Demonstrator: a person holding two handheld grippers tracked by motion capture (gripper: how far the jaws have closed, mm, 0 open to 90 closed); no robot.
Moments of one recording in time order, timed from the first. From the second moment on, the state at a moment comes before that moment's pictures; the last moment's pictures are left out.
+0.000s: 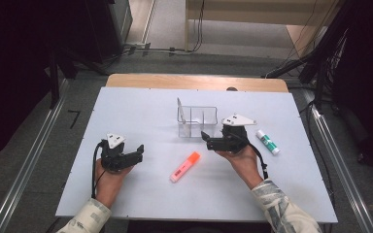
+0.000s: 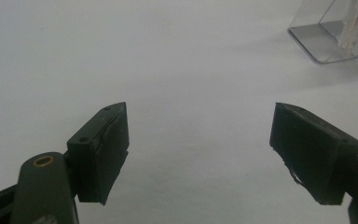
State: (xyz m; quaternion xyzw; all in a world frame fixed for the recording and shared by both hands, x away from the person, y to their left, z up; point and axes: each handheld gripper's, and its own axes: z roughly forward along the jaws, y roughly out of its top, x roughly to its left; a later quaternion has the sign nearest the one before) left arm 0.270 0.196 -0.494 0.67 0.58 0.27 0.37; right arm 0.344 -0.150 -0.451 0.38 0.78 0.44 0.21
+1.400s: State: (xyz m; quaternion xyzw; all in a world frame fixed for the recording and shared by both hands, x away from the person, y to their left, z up) left arm 0.264 0.180 -0.491 0.68 0.56 0.27 0.39; right arm 0.317 -0.200 -0.476 0.42 0.79 0.42 0.17
